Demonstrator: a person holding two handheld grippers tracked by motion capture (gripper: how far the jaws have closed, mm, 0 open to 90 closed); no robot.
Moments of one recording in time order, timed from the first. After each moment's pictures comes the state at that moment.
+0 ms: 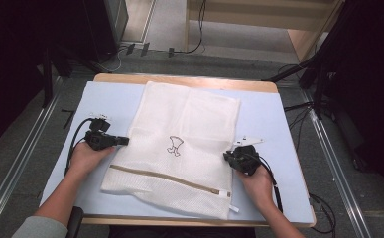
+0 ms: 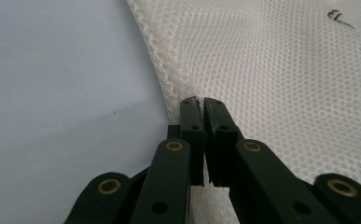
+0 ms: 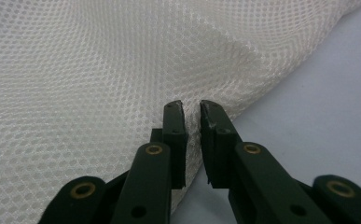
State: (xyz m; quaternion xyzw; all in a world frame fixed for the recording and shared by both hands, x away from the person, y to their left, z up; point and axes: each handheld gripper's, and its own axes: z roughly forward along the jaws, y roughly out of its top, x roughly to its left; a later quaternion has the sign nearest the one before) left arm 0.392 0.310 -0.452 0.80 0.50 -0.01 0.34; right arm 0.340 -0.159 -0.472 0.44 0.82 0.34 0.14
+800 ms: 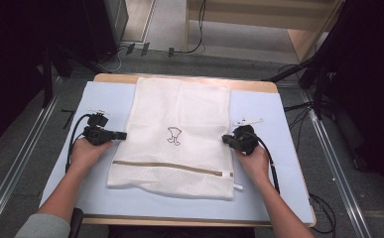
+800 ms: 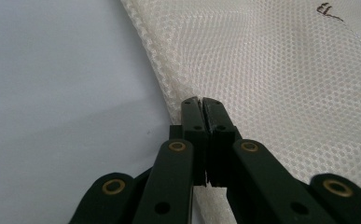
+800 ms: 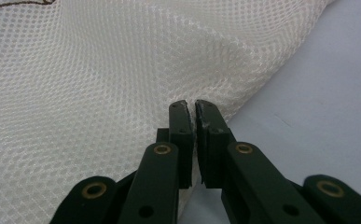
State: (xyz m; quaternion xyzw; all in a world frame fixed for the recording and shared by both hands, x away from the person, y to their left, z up) left arm 0.404 0.320 -0.450 0.78 0.52 0.00 0.35; right arm 0.405 -0.164 -0.473 0.44 0.81 0.37 0.12
